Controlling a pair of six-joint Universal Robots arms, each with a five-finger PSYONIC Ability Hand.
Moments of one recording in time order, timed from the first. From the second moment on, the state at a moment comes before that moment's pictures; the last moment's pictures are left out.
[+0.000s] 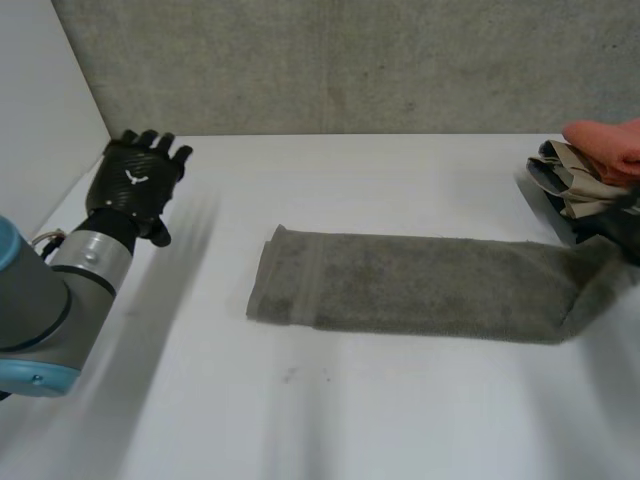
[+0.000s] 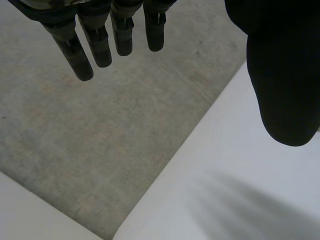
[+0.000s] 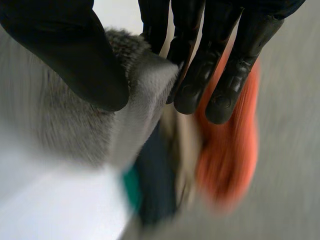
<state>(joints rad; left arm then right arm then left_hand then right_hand) 4.48 -1.84 -1.80 3.72 -1.40 3.69 1.47 -1.17 1.63 -0.26 1.35 2.04 0.20 0.20 0.21 0.21 0.05 0.98 1.17 1.19 1.19 0.99</state>
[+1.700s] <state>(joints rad) 4.29 -1.90 -1.66 3.65 -1.52 3.51 2.29 -0.94 1.41 -0.34 1.38 2.71 0.20 0.20 0.21 0.21 0.05 0.20 0.22 0.21 0.23 0.07</state>
